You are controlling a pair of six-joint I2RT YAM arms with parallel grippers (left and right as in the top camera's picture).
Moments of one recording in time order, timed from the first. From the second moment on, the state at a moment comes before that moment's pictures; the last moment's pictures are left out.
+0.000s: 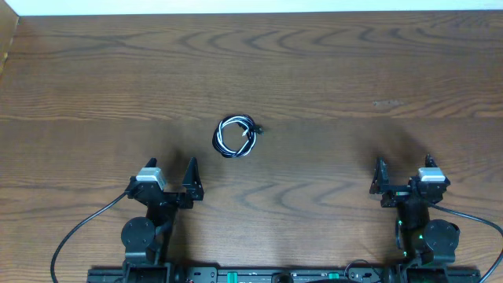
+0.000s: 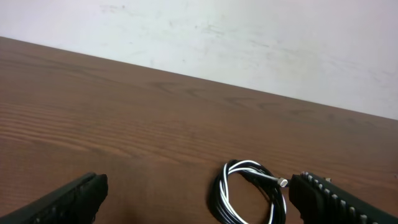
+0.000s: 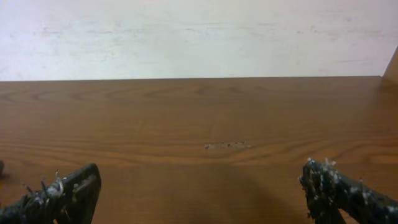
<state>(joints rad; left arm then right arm) -0.01 0.03 0.02 -0.10 0.12 -0.25 -0.01 0.01 0.01 -0.07 -0.03 0.04</state>
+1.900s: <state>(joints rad) -0.01 0.03 0.02 -0.10 0.12 -0.25 0.12 0.01 0.01 -0.07 -0.03 0.04</state>
